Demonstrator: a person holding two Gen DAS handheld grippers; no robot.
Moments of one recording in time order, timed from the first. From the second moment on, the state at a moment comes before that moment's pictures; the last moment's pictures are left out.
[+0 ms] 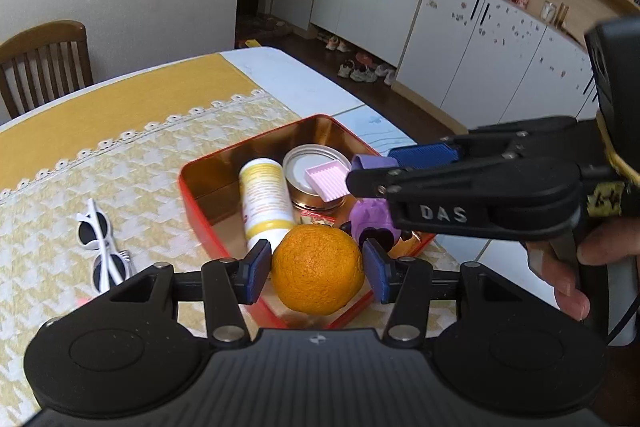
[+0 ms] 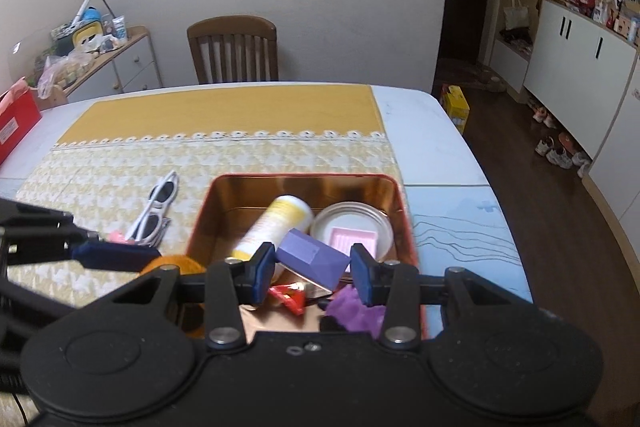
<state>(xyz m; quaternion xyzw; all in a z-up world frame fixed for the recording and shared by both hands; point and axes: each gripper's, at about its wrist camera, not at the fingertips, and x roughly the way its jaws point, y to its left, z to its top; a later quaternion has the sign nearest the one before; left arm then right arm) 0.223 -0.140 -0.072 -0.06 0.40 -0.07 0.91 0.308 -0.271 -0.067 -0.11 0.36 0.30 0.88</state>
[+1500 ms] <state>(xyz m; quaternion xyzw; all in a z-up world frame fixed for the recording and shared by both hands) 0.264 -0.153 -0.104 -0.08 0.46 -0.06 0.88 0.351 -0.257 -0.107 -0.12 0.44 0.27 0.85</state>
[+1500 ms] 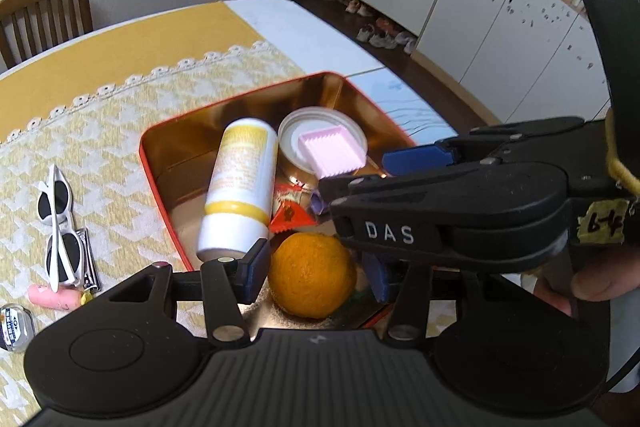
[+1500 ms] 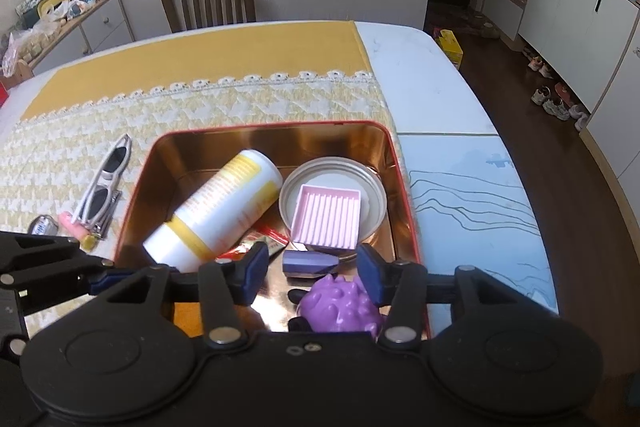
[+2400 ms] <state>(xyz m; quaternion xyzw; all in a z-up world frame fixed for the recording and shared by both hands) 0.183 -0.091 -0.056 -0.08 0.37 -0.06 0.92 0.281 -0.269 -0.038 -0.06 0.37 0.28 0.89</state>
